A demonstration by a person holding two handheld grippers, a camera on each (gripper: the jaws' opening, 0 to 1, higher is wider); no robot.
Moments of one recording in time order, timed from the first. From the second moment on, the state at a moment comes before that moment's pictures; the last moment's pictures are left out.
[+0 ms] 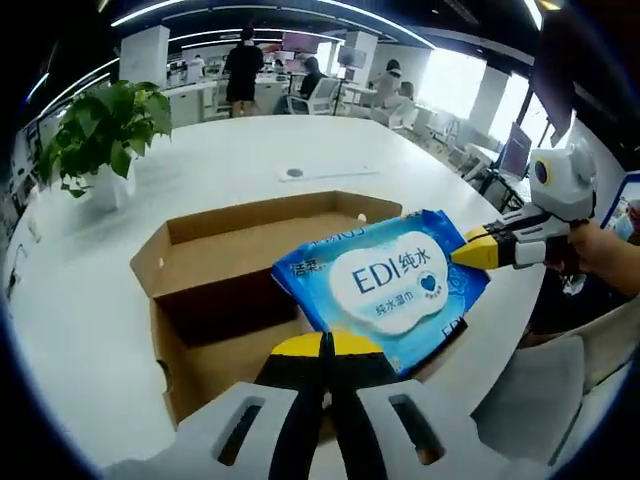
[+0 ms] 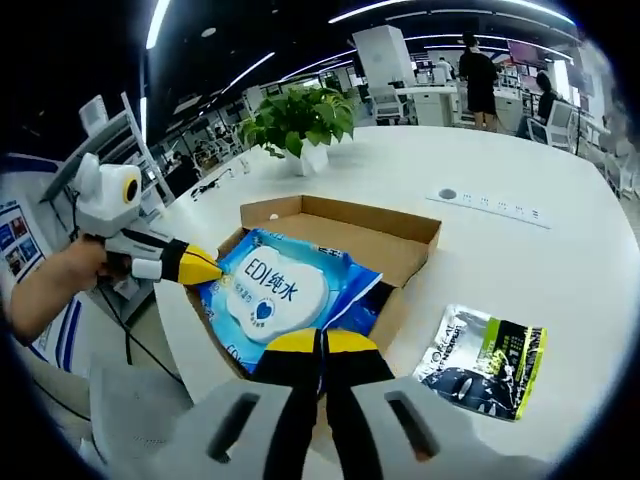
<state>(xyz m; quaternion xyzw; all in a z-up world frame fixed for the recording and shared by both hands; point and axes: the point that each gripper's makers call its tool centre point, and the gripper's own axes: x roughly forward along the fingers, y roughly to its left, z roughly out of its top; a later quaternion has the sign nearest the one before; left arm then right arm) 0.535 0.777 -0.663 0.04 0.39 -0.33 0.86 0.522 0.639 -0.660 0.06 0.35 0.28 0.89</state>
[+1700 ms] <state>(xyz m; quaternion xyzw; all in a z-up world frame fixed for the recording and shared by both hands) 0.525 0.642 -0.667 0.02 0.37 -0.38 0.85 0.510 0.506 -0.669 0.06 0.37 0.22 0.90</state>
